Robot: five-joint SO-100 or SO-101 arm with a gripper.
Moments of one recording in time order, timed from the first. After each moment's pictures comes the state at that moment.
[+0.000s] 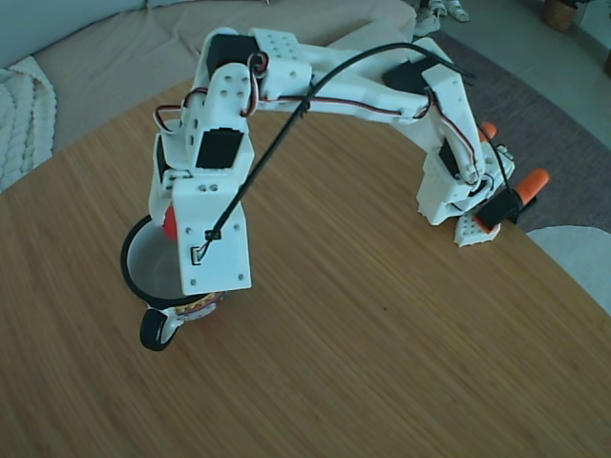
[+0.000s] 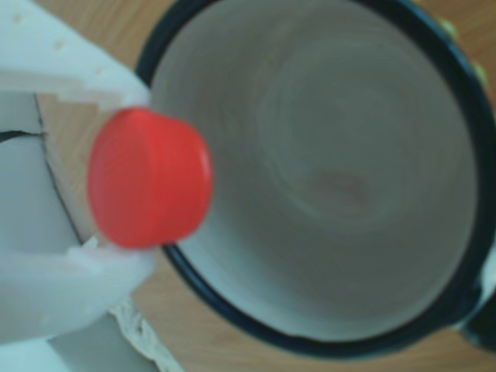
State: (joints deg) arm 20.7 55.8 39.3 81.8 -6.1
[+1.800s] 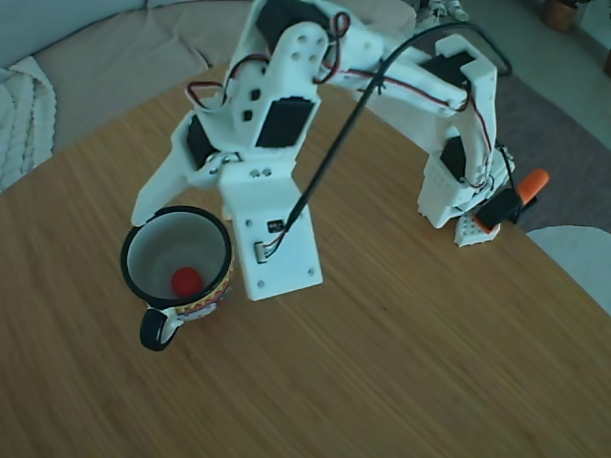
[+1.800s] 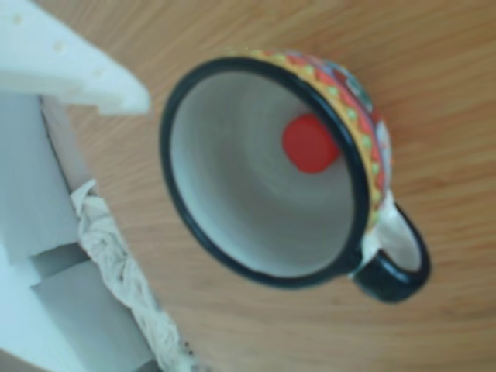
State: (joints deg) arm 12.9 68.9 39.3 92.1 -7.0
